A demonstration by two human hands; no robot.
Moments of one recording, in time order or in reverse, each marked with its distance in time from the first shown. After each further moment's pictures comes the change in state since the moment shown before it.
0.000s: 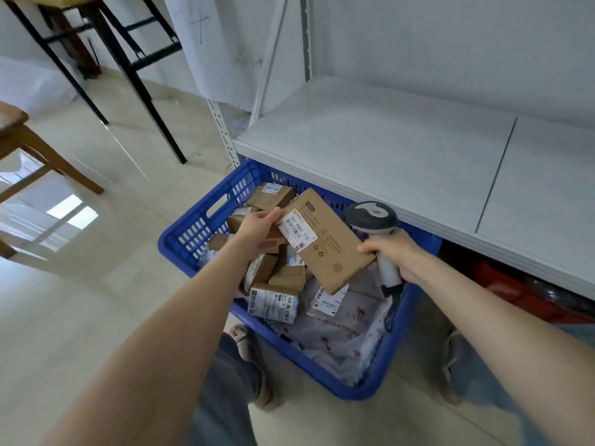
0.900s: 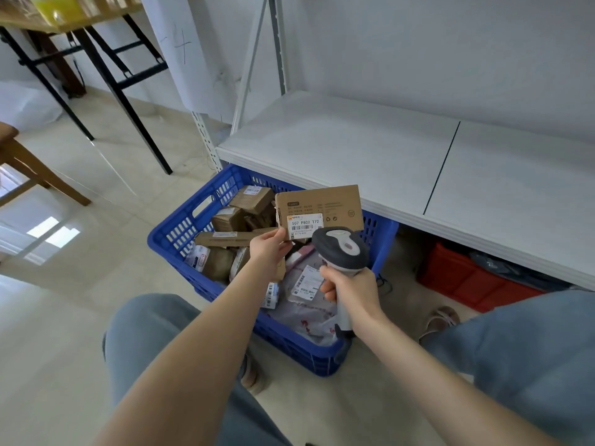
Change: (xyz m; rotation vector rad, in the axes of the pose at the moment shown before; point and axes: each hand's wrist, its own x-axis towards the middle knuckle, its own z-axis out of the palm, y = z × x) left_hand -0.078 -0.042 0.074 -0.523 0.076 -0.058; right_hand -0.143 0.060 0.029 0.261 0.175 -0.104
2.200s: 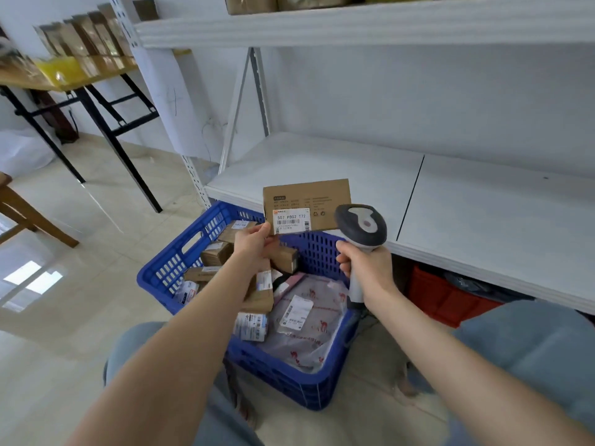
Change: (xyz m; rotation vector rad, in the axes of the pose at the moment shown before) left_hand -0.030 0.069 0.029 0.160 -0.086 0.143; right_hand 0.013 -0.069 -0.044 0.154 0.159 -0.115
